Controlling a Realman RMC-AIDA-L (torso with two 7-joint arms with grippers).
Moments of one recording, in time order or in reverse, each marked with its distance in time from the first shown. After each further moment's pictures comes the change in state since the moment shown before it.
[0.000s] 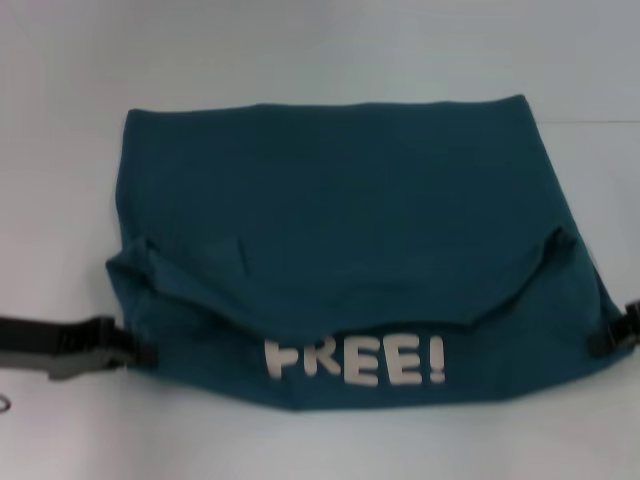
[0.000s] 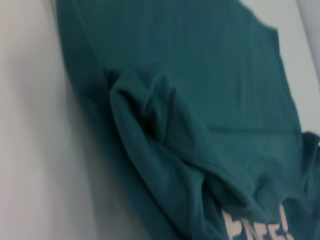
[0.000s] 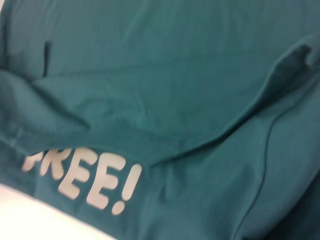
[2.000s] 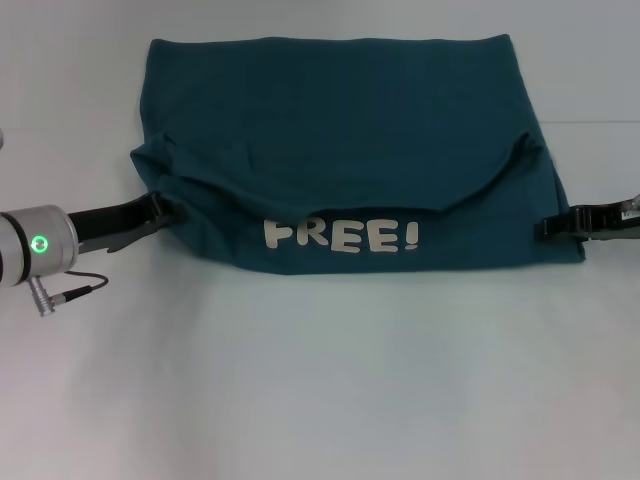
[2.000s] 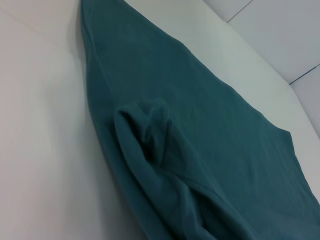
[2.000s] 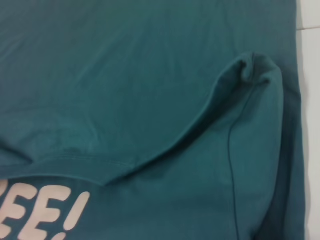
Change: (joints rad) left arm -0.156 -0.043 0.012 -0.315 -0.262 -0.689 0.205; right arm 0.115 0.068 0.000 0.154 -0.026 0.586 0.027
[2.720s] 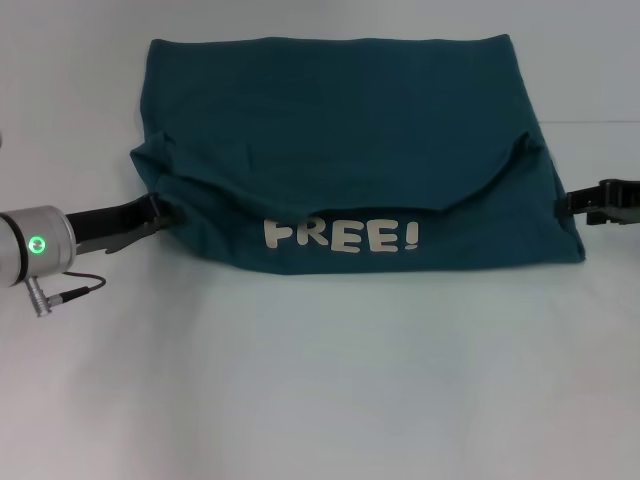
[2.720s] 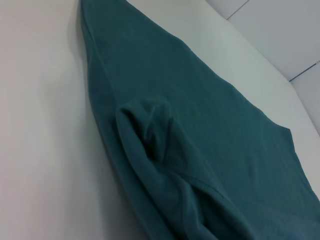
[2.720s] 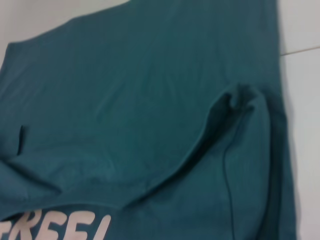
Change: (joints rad) left arm 0.001 0.005 0.000 -0.001 0.005 0.010 0.000; right arm -0.011 -0.042 0.143 -0.040 0.020 -0.144 -0.012
